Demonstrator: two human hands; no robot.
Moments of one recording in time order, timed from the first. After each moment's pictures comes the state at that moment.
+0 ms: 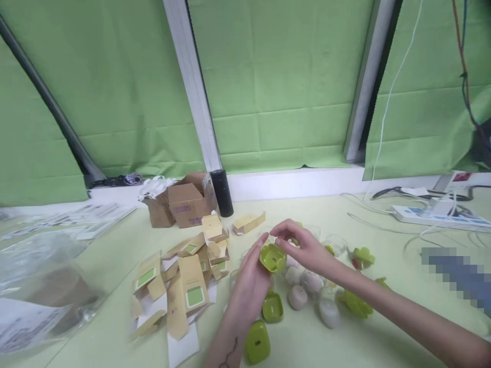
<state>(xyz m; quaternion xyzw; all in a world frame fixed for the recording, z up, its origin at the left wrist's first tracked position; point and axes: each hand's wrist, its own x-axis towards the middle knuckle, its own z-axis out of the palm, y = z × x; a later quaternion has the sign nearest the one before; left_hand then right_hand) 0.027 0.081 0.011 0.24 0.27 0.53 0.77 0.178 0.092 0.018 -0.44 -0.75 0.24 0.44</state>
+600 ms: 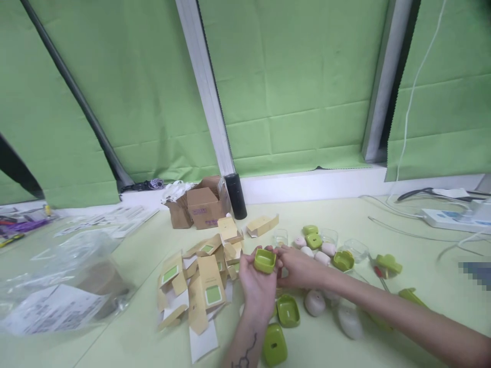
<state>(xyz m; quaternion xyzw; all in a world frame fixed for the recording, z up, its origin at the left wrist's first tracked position) 0.025 0.088 0.006 0.13 0.29 0.66 0.68 0.141 0.117 -0.016 -0.43 -0.84 0.25 0.22</state>
